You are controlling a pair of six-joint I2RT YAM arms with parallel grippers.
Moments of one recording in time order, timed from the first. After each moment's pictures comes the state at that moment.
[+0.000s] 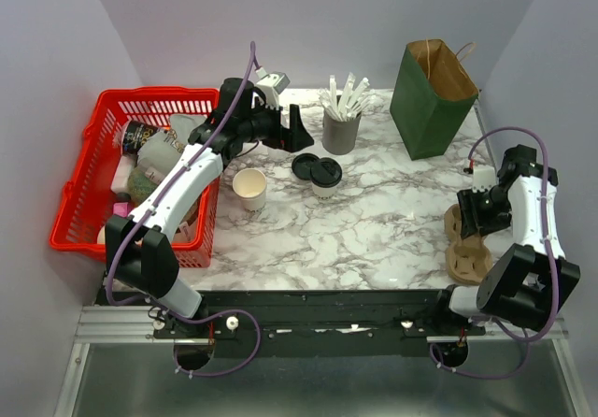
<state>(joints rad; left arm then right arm) -0.39 1.55 1.43 -0.34 0.53 -0.26 -0.41 1.32 1.09 -1.21 -0.14 -0.56</state>
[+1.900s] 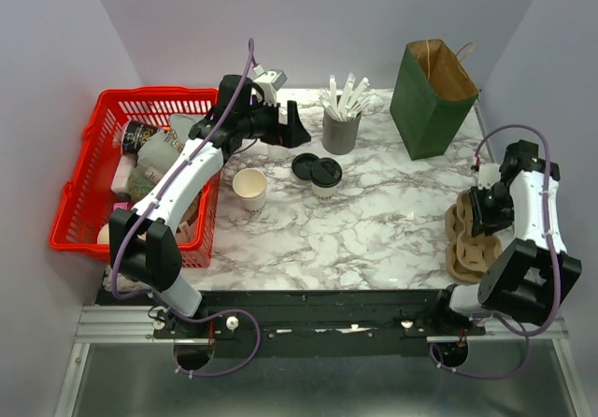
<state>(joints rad) -0.36 1.59 1.46 -0.36 0.52 -0.25 -0.41 1.39 1.10 -1.19 -0.03 -0.48</state>
